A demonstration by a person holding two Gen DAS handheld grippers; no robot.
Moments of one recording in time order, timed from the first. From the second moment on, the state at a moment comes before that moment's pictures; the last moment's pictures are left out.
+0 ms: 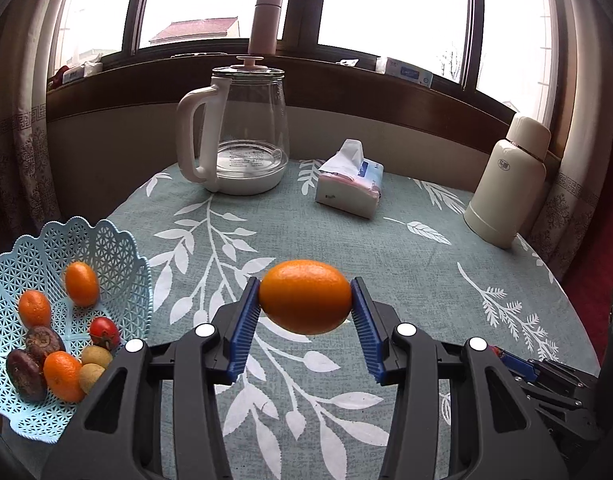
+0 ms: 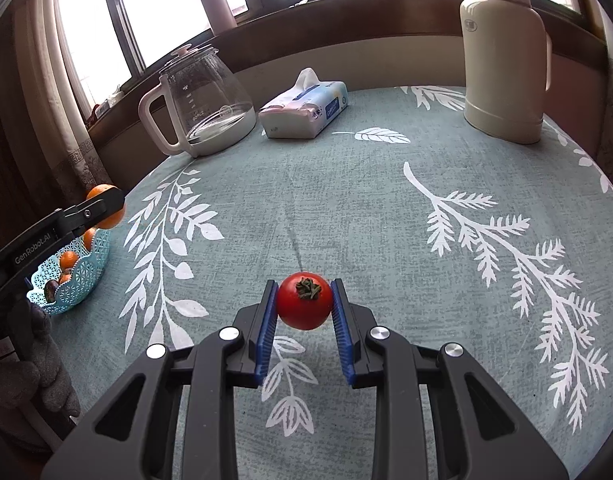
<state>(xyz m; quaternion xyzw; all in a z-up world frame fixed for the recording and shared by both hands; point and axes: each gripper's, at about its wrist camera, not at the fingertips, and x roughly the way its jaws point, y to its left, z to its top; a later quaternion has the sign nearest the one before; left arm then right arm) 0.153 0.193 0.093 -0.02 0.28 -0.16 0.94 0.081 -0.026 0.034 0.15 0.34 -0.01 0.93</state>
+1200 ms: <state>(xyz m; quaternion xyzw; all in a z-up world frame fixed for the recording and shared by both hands) 0.171 0.281 0.084 -0.04 0.28 -0.02 0.96 0.085 -0.020 0.028 0.14 0.34 -0.01 0.93</state>
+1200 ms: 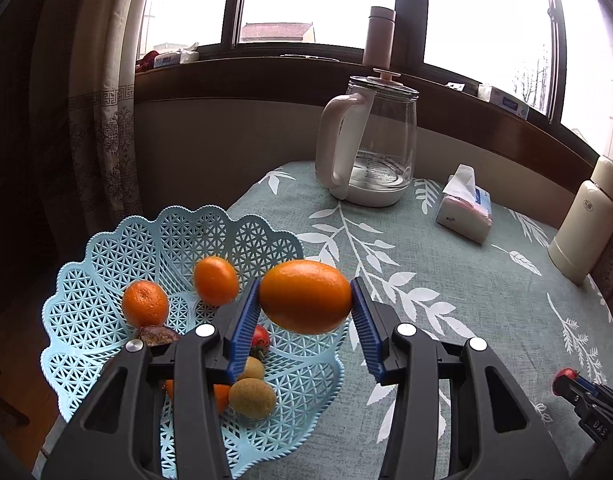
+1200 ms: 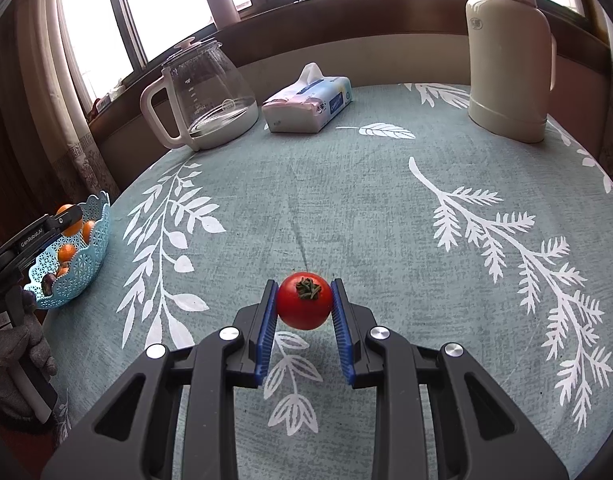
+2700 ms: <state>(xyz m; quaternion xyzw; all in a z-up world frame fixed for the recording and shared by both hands) 0.132 0.376 0.128 -0.06 0.23 0.05 0.97 0.095 0.003 0.040 0.16 0.34 0.03 0.92</state>
